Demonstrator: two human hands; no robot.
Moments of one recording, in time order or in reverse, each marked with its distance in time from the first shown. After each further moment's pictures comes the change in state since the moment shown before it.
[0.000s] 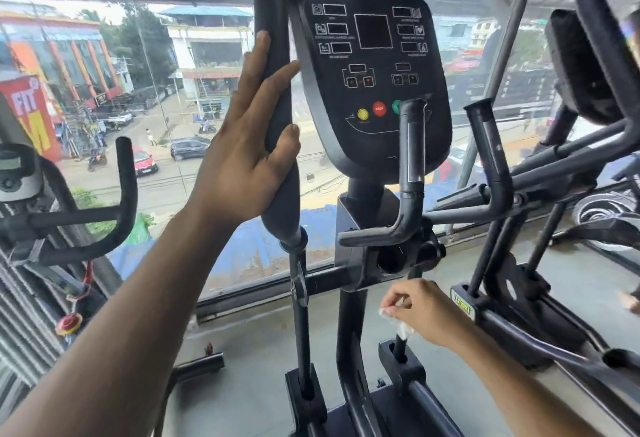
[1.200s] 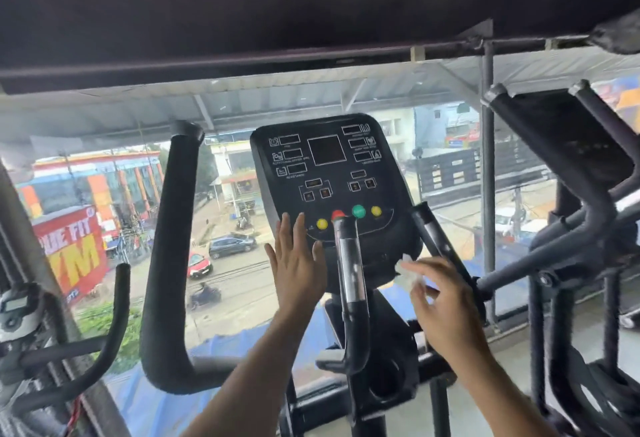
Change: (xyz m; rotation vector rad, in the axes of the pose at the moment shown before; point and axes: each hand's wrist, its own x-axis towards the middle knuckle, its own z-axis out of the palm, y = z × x) left_hand 0.078 -0.029 0.227 0.222 0.098 -0.459; right_hand 0.084 0.040 -0.143 0.352 0.926 -0.500
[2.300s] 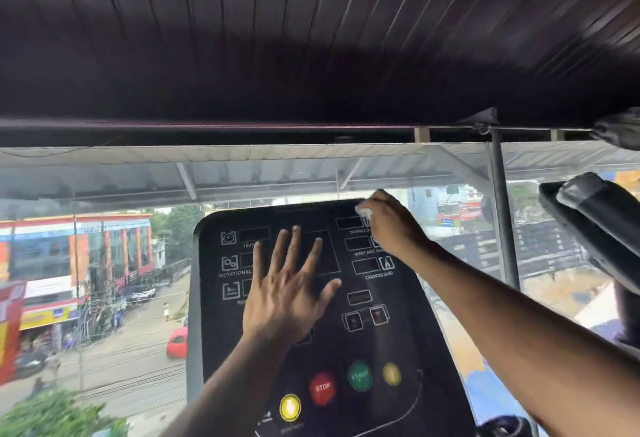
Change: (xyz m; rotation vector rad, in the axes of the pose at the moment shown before) left_hand 0.267 -0.006 0.095 0.617 0.043 0.403; right_hand 0.422 0.144 0.149 -0.469 -0.185 -0.299
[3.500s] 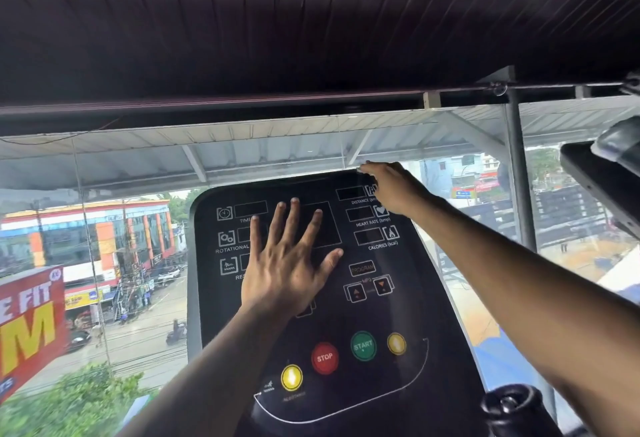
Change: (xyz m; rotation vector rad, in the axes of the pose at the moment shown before) left_hand 0.003 0.002 -0.001 0.061 -0.030 -0.010; right_hand 0.017 0.009 0.001 0.074 -0.174 0.101
